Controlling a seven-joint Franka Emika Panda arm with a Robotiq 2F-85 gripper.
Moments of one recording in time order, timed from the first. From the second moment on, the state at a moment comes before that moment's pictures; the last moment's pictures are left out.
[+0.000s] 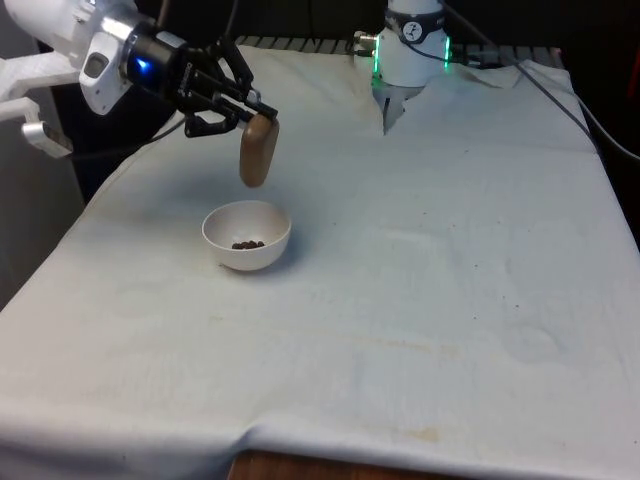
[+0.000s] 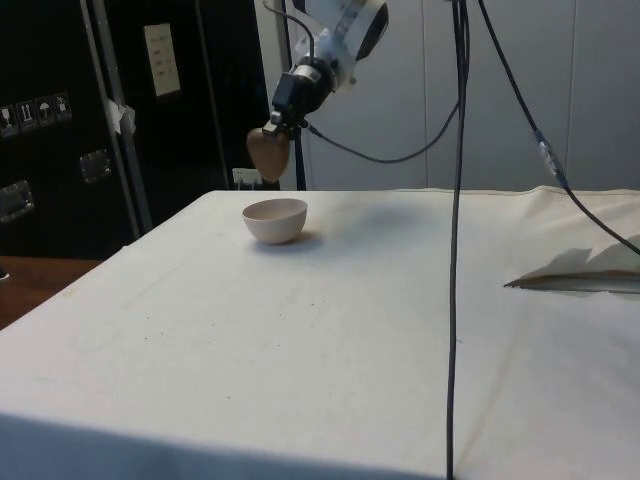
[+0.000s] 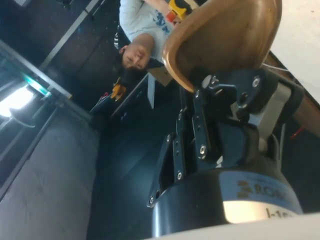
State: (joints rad) arm -0.02 1.02 -0.93 -1.39 1.61 1.05 -1.13
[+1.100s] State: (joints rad) arm 0.02 1.02 -0.95 -1.38 1.47 1.16 -1.25
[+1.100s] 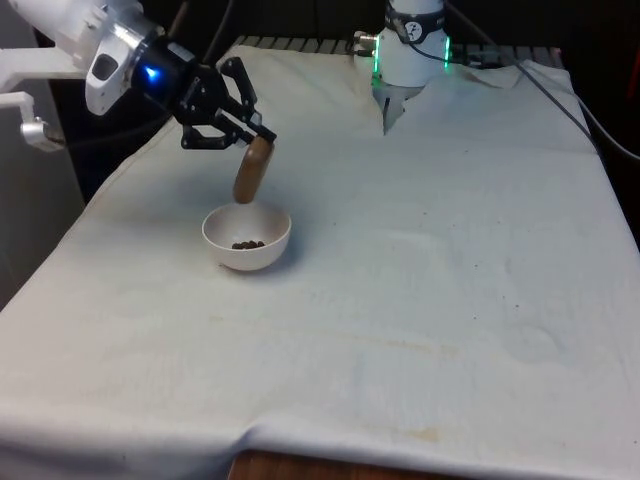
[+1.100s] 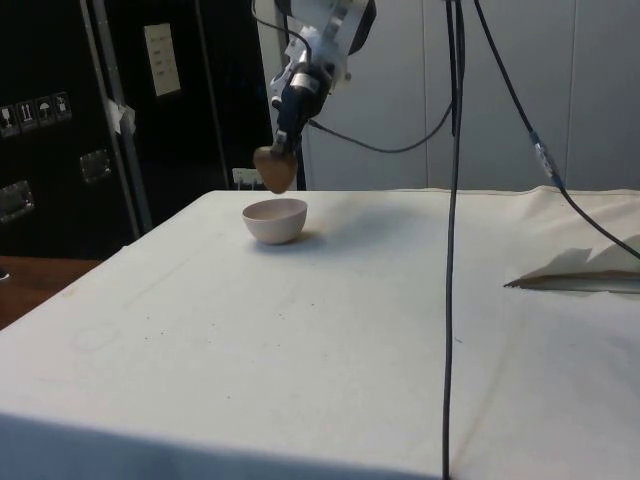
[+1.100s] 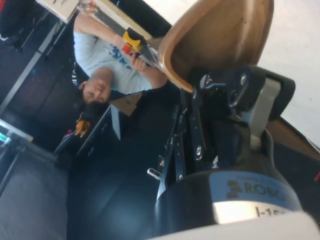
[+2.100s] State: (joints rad) arm 0.08 0.99 -0.95 -1.37 1.33 1.25 -1.29
